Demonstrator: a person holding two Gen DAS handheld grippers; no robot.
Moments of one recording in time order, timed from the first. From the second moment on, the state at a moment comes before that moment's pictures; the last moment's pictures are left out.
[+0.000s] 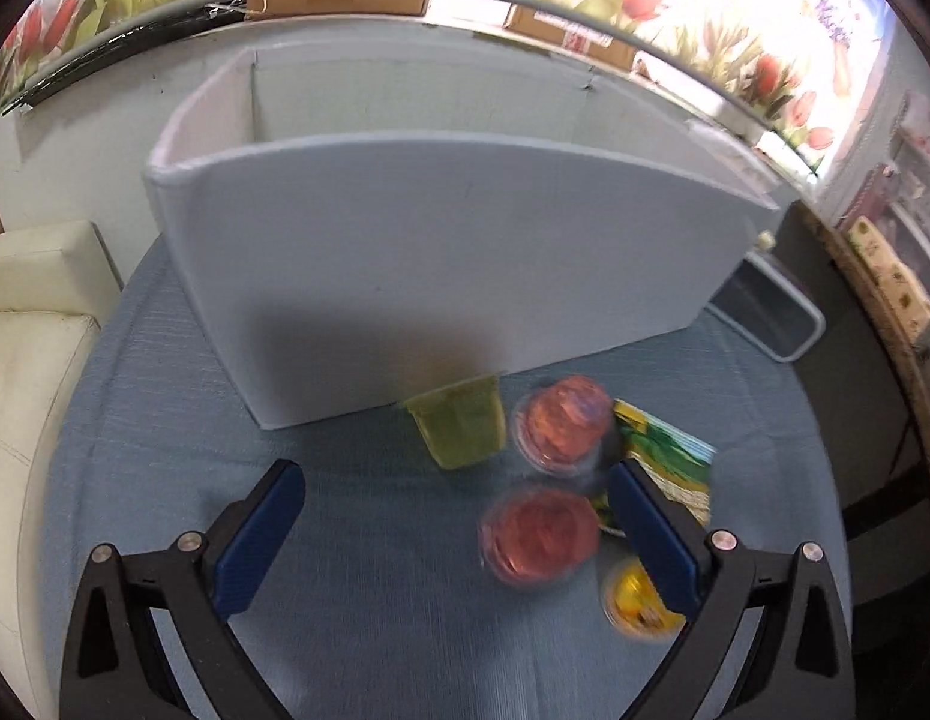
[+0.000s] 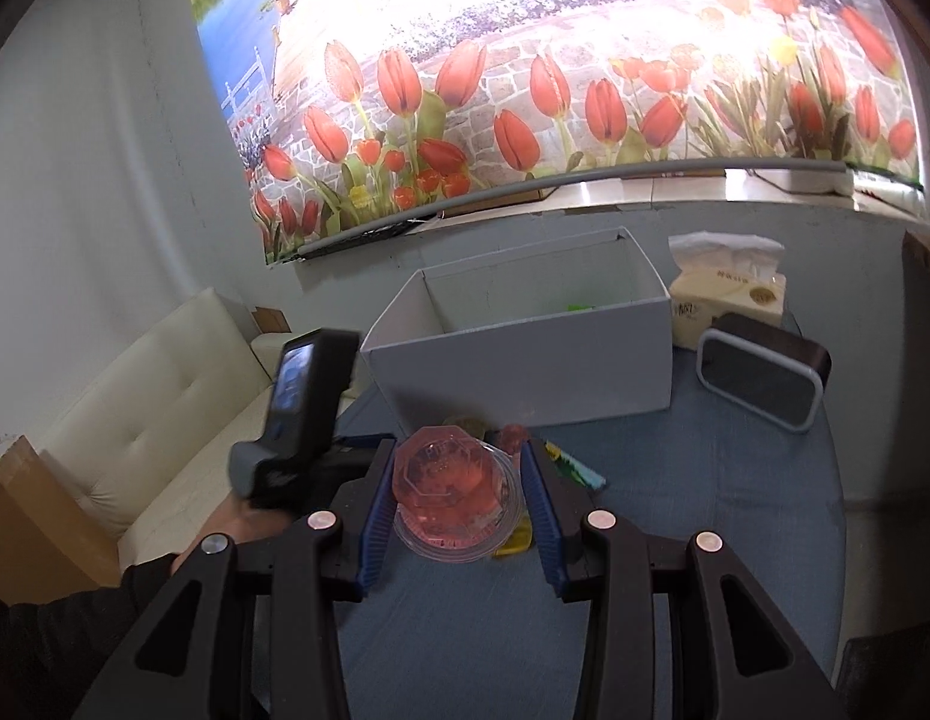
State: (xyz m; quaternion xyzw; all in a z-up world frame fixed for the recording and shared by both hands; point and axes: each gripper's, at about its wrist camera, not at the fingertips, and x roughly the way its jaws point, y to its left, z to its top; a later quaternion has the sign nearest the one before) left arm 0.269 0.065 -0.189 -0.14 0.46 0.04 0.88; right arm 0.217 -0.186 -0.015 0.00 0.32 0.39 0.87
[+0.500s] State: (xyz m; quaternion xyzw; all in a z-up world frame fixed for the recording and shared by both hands) left arm 0.305 0.064 -0.203 -0.14 0.46 0.08 0.87; right arm 0.218 -0.197 -0.036 0.01 0.34 0.38 0.86
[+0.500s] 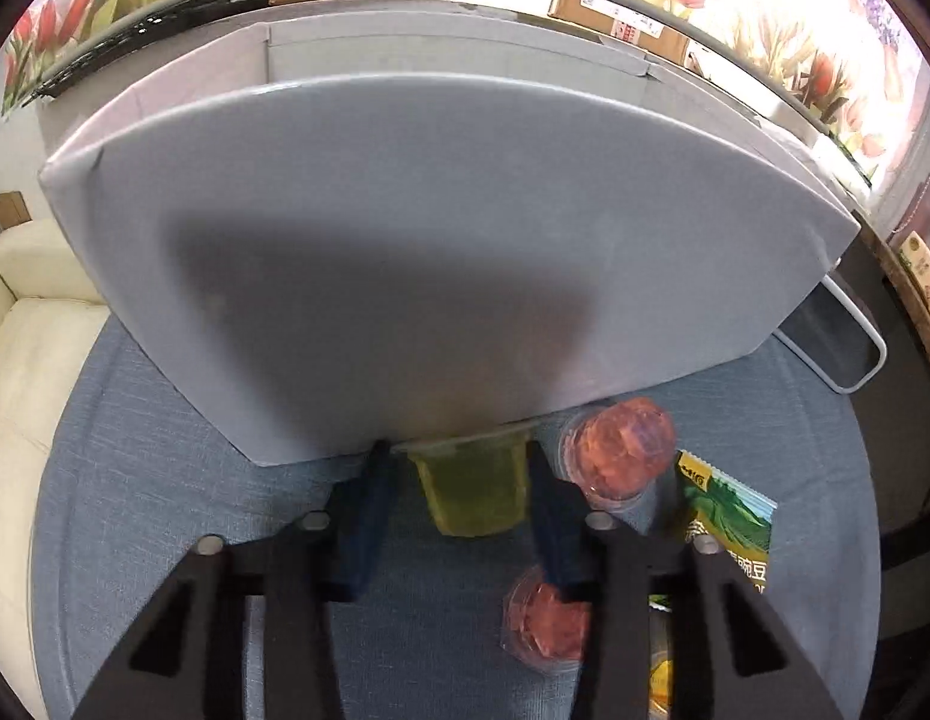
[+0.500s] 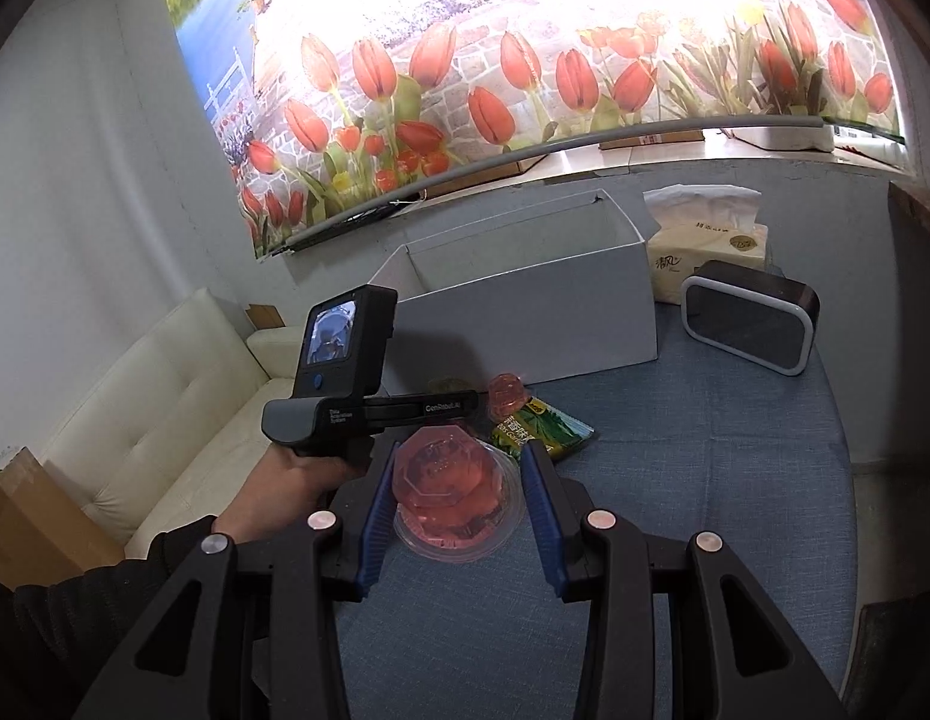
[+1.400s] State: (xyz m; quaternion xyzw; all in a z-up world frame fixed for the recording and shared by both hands) left arm 0.224 0.097 -0.071 -0.14 0.33 -0.01 0.94; right arm 0.293 -0.126 0.001 -0.02 0.31 0.39 0.87
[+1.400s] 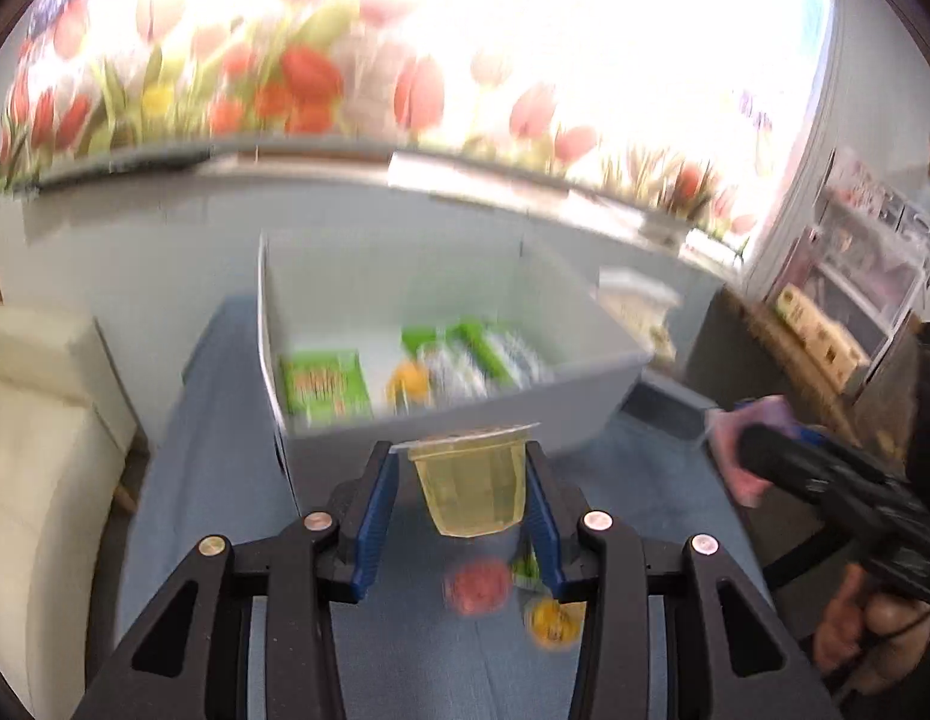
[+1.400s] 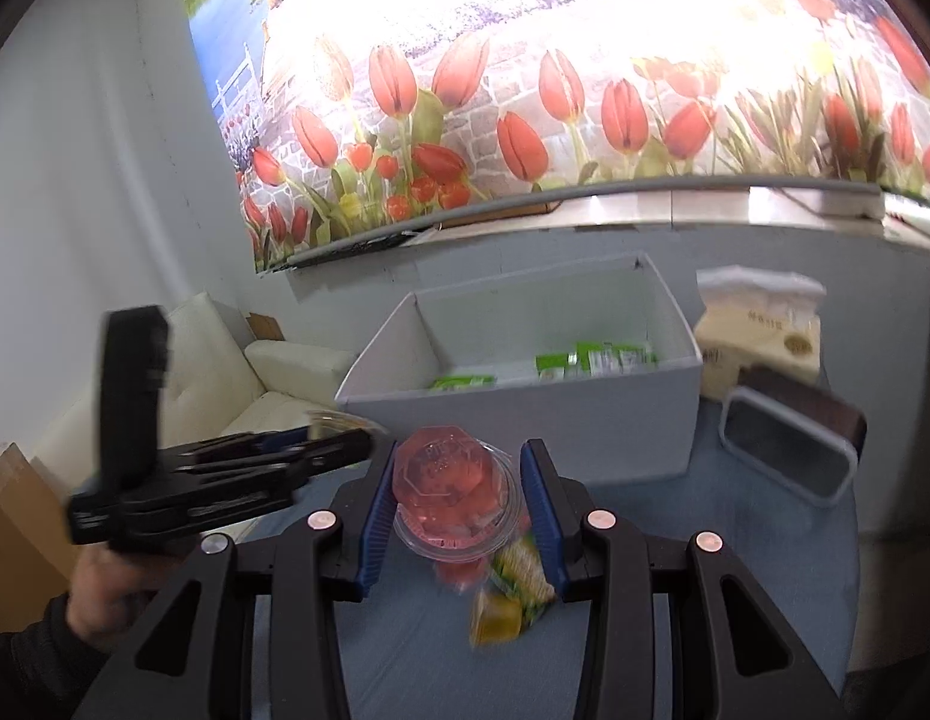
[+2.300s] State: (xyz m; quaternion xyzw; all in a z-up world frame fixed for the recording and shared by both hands) left arm 0.335 0.149 -0.096 -0.09 0.39 0.02 0.92; right arm 0.434 -0.065 -0.024 -0.07 0.37 0.28 0.88
